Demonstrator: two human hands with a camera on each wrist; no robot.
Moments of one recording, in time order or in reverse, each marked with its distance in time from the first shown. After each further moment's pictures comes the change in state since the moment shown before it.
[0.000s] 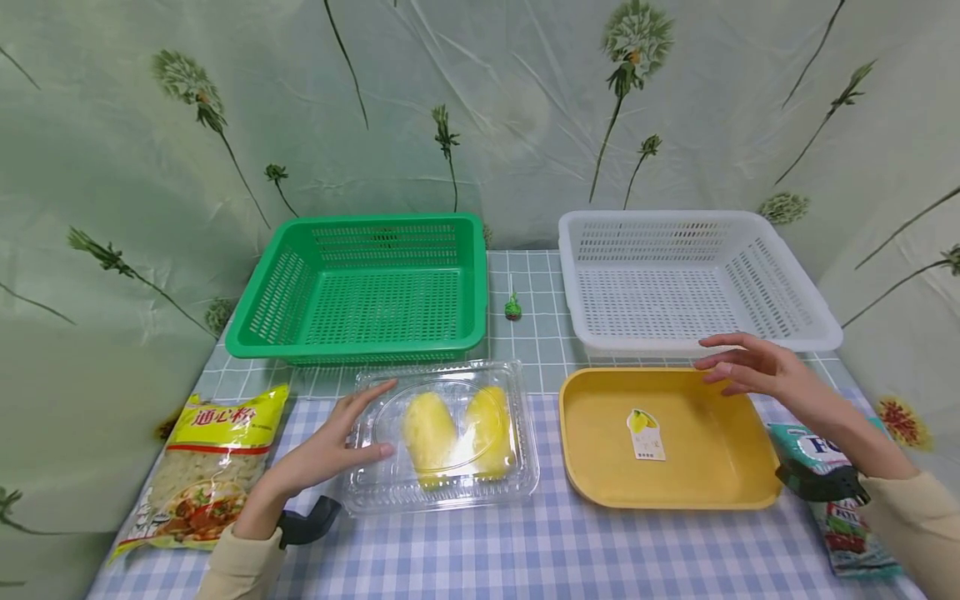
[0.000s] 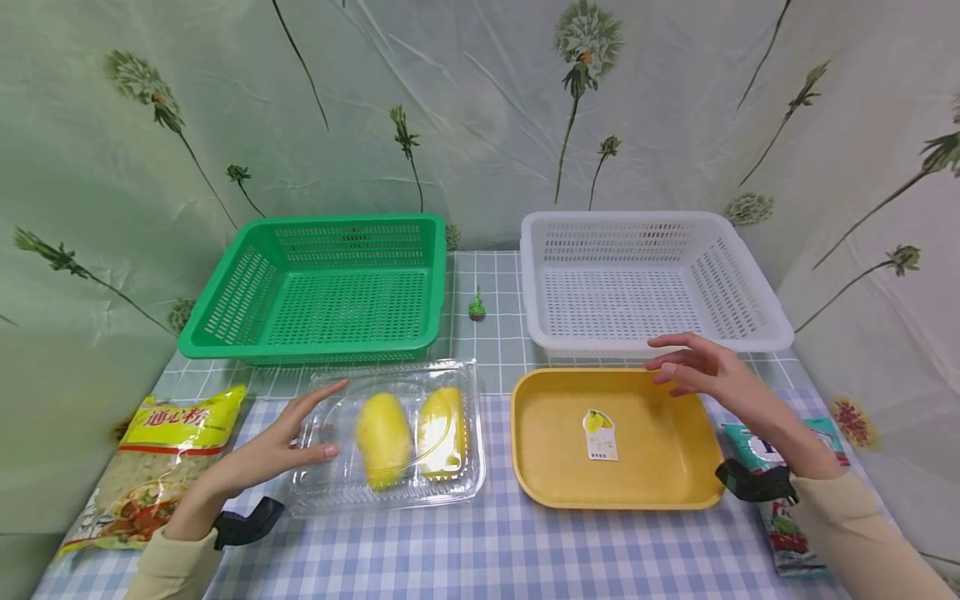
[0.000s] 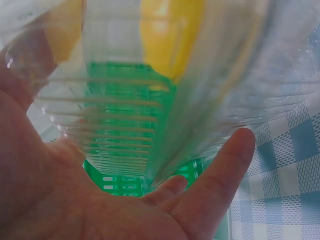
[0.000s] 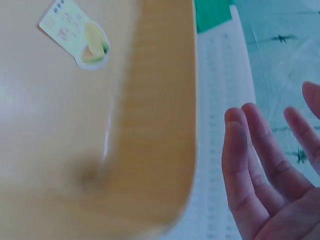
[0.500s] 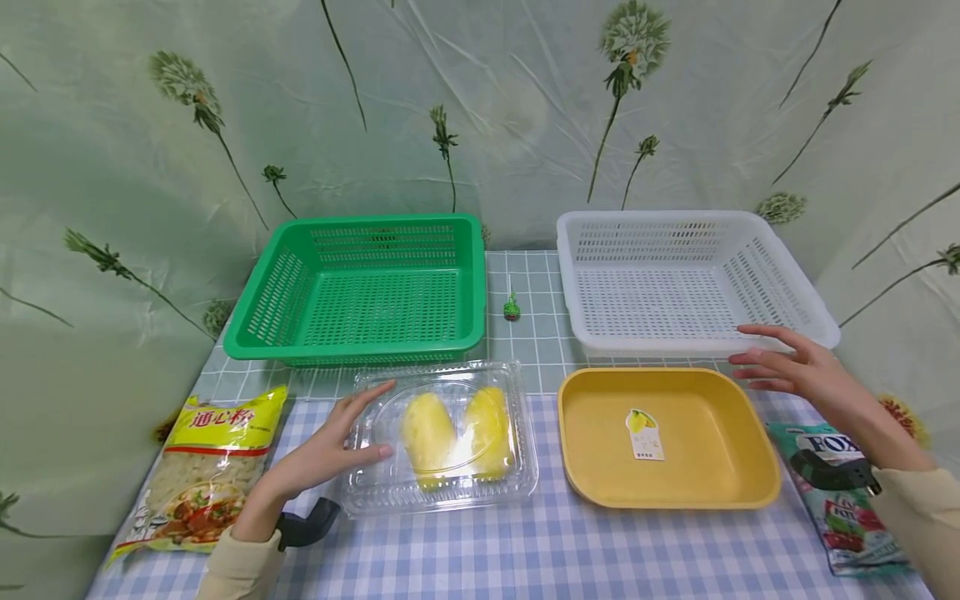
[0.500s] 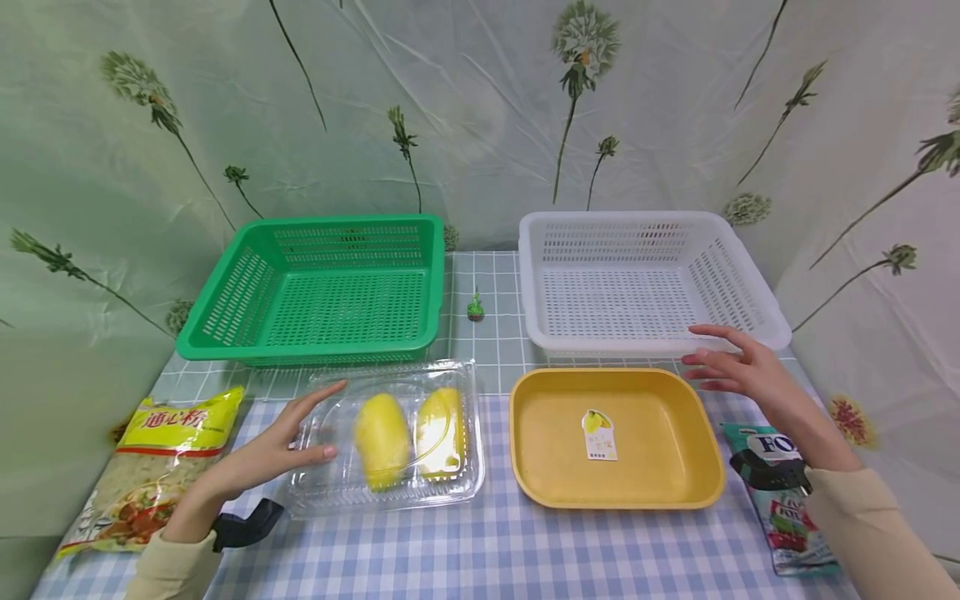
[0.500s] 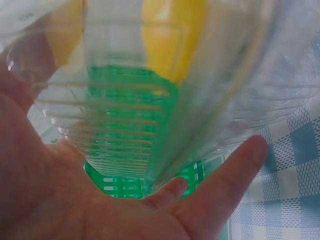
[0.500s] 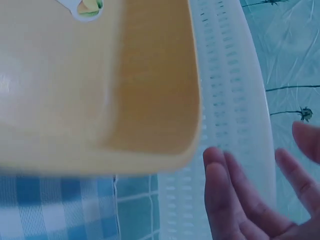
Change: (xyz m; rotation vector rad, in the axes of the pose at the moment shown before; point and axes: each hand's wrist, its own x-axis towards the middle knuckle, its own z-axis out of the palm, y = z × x) left_hand 0.000 0.000 0.000 -0.014 -0.002 -0.004; right_hand -0.010 0.026 -0.028 0.057 0.089 0.151
